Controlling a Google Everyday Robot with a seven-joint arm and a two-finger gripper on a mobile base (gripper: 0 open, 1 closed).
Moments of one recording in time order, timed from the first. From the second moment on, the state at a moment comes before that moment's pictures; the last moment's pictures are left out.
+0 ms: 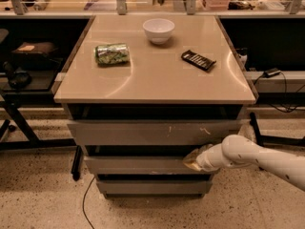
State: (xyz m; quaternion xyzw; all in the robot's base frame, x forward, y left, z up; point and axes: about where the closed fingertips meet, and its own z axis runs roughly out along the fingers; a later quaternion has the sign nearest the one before) arm 0.572 -0.157 0.452 -0.52 0.78 0.15 0.31
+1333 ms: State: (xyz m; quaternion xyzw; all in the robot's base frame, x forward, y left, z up) arm 0.469 -0.170 0.470 -0.51 0.78 0.20 0.30
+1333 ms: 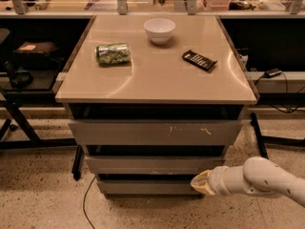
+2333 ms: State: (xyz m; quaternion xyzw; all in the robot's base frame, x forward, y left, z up) arm 0.469 -0.169 0.470 -0.51 0.78 0.20 0.30
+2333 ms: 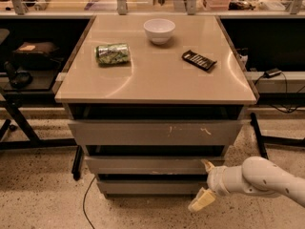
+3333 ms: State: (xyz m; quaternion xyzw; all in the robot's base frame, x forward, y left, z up) arm 0.484 -0.218 0.473 -0.50 0.81 0.15 0.28
